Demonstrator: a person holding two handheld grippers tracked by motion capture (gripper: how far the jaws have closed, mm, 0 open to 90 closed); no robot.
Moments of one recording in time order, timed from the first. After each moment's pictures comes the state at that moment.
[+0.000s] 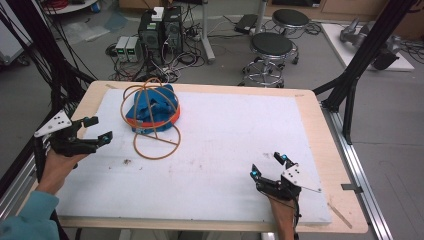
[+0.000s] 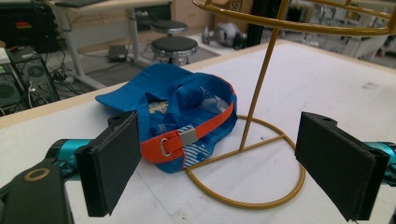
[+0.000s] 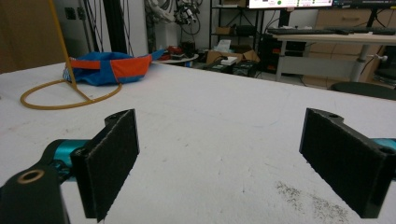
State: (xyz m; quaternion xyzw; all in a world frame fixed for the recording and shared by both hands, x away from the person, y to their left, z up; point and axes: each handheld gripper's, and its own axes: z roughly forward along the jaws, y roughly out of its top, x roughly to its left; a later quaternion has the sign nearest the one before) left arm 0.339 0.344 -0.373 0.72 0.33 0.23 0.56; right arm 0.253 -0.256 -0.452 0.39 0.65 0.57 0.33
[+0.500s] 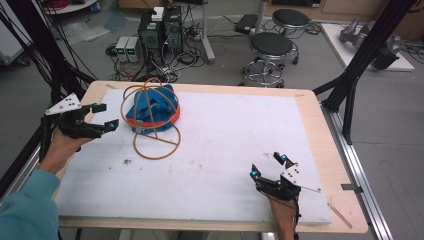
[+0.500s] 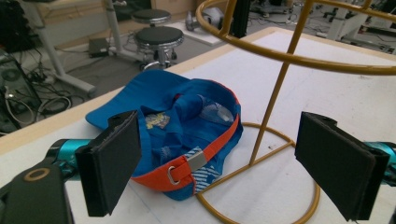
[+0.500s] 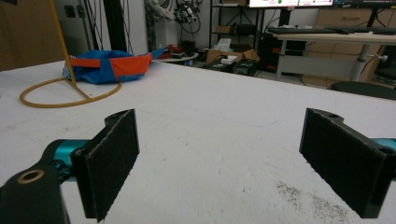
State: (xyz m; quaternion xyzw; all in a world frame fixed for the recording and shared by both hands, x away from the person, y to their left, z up) left arm 0.385 0.335 -0.360 0.76 0.30 0.21 0.54; right arm 0.253 -0.256 -0.452 0.38 0.65 0.57 0.33
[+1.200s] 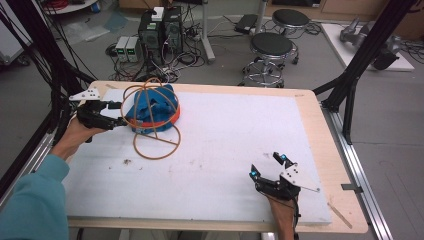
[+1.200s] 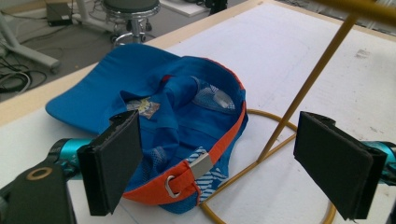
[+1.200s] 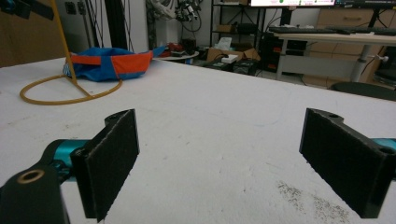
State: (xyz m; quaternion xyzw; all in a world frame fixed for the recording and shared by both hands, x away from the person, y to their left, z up) left arm 0.435 0.321 -0.376 0.79 0.30 0.13 0.52; right arm 0.253 -0.254 -0.451 0.38 0.65 0.56 0.33
